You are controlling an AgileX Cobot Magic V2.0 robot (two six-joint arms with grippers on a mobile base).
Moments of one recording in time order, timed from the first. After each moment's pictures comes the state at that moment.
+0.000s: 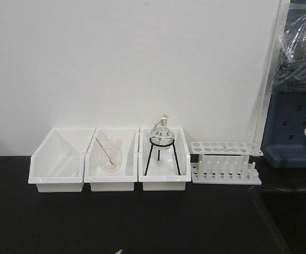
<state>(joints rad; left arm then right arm) -0.09 -0.02 0.03 0.11 0.39 0.02 0.69 2.05 -0.95 -0.88 -0.76 0.50</state>
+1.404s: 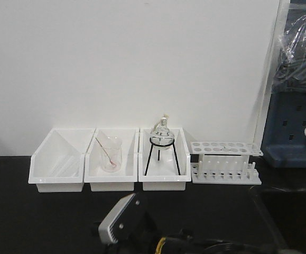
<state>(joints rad) -0.09 -0.02 0.03 0.11 0.39 0.02 0.70 1.72 -0.98 -0.86 -0.55 0.72</state>
